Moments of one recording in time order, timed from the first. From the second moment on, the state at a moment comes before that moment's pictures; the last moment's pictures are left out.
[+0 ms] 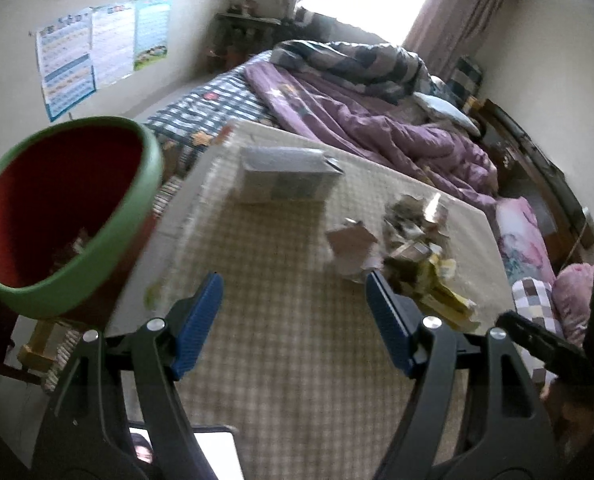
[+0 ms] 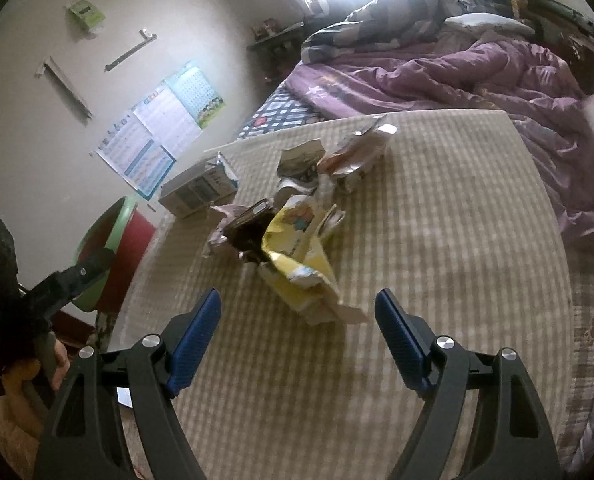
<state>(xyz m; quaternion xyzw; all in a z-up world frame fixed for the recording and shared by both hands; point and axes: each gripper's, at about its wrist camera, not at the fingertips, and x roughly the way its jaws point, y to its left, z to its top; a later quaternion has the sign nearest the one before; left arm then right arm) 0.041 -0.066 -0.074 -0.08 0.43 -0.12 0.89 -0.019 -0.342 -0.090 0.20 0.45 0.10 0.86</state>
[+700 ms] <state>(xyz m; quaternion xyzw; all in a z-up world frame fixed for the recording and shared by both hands) 0.042 -0.091 -0.089 -0.08 0.45 -0.11 0.88 0.035 -0.303 -0.126 0.13 0.51 0.16 0.84</state>
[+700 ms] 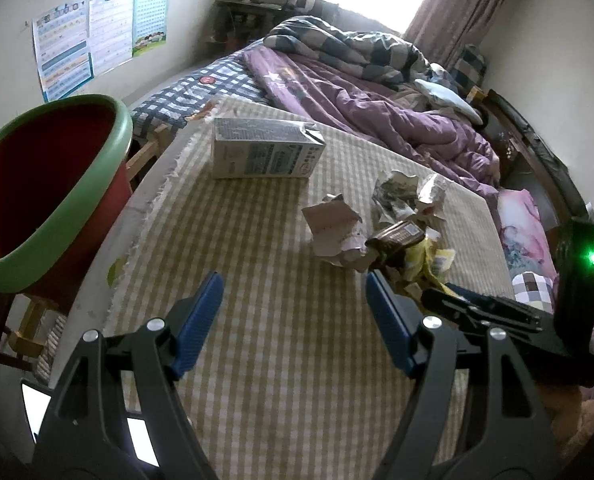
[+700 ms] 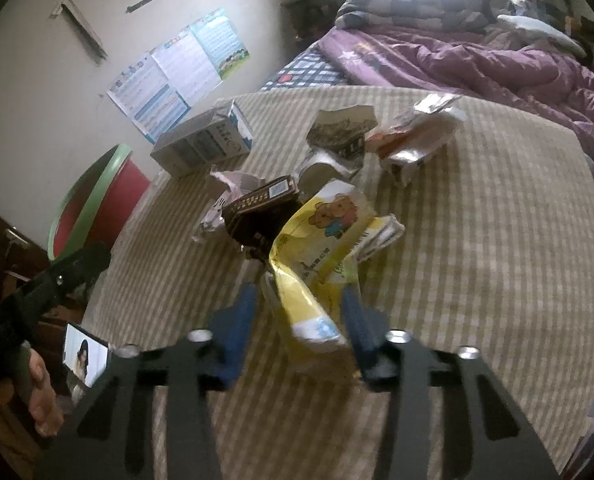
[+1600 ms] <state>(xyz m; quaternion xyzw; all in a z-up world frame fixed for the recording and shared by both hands) 0.114 -0.131 -0.134 -0.13 0.50 -0.12 0.85 0.008 -0.327 -0.111 0.18 0.48 0.16 0.84</state>
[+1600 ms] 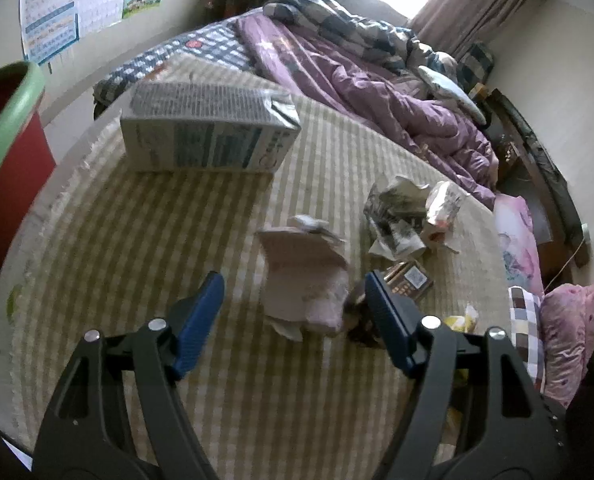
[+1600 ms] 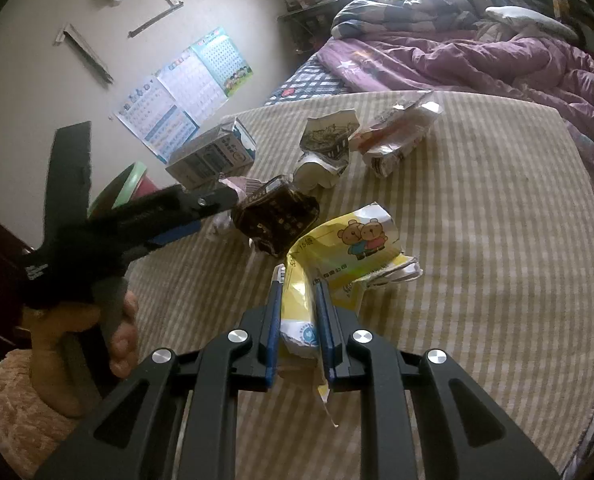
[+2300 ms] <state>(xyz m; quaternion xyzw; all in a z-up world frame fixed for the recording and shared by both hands) 0.103 -0.106 -0.121 -0.18 0.48 -0.10 0.85 0.008 -0.324 -0.111 0.18 0.48 0.16 0.84</state>
